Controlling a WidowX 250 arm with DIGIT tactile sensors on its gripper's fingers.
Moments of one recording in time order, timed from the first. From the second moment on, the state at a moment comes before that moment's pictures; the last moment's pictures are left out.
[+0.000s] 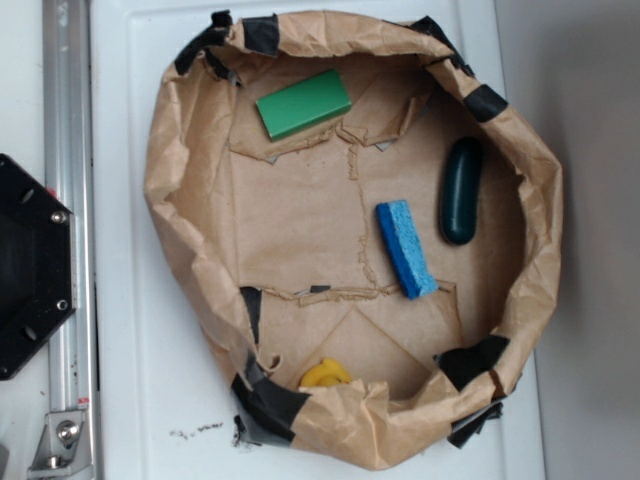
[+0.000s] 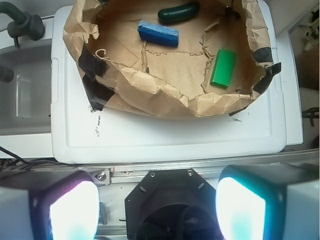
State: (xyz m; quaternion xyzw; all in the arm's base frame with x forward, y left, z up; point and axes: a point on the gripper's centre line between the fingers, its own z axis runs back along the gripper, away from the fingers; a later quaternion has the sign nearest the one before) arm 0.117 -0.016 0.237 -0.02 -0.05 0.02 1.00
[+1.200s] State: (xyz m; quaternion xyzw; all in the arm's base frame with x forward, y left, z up) arm 0.256 -0.008 0.125 -0.08 -0.15 0.18 0.97
